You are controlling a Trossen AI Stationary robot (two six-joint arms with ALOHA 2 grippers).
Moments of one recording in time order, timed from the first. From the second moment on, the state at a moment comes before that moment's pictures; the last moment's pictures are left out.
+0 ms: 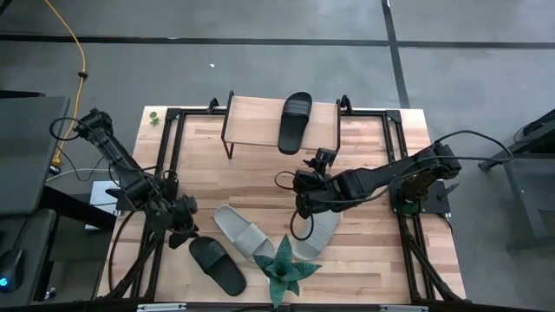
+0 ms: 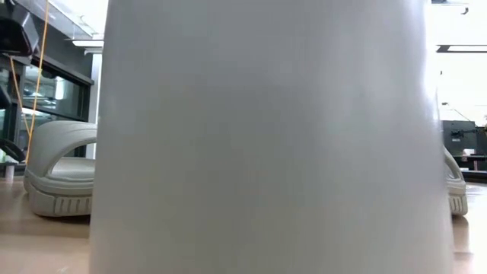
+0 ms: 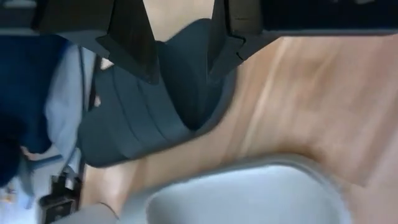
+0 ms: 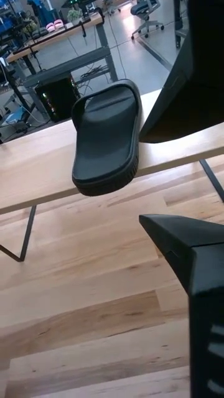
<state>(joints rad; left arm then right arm) -0.75 0.73 0.38 -0.51 -0.20 -1.24 0.31 1.71 1.57 -1.03 0.90 0.25</state>
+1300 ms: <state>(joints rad) -0.75 0.72 0.17 -0.08 -0.11 -1.28 0.31 1.71 1.57 -1.03 0.90 0.26</state>
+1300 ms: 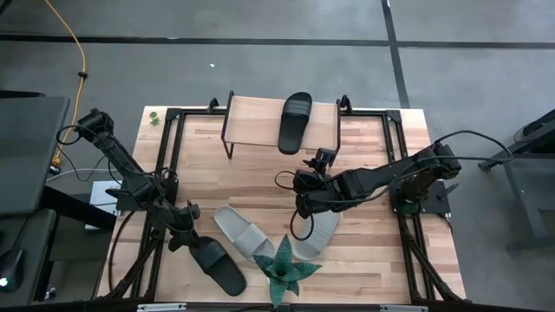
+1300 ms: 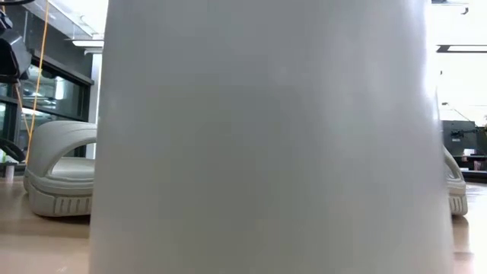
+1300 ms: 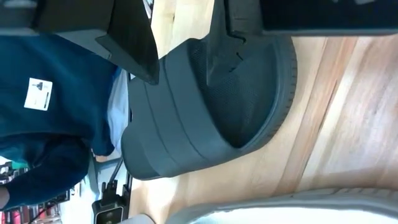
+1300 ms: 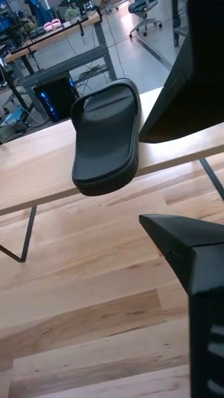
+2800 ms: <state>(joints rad) -0.75 0.93 0.08 0.26 -0.12 -1.27 0.31 1.71 1.57 -1.01 0.89 0.26</state>
